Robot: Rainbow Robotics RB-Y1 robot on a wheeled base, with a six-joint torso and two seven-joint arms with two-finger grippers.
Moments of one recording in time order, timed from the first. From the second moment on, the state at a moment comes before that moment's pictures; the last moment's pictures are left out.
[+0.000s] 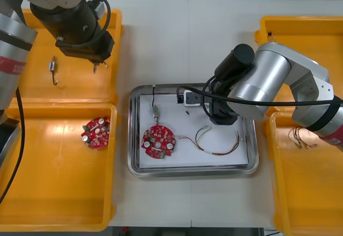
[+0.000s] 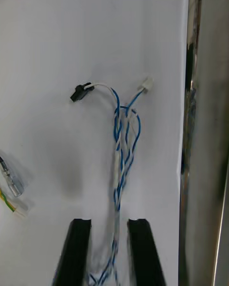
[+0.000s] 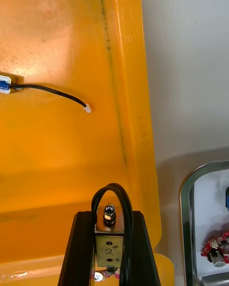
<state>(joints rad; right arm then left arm) -0.77 -0.67 0.76 -1.78 -0.64 1.38 2.15 -0.95 0.52 -0.19 -1.48 0.59 1.86 -1.24</state>
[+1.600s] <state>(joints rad) -0.68 -0.64 0.23 -2.23 -0.79 1.92 1.74 -0.95 0.44 -0.19 -1.56 0.55 1.88 -1.15</state>
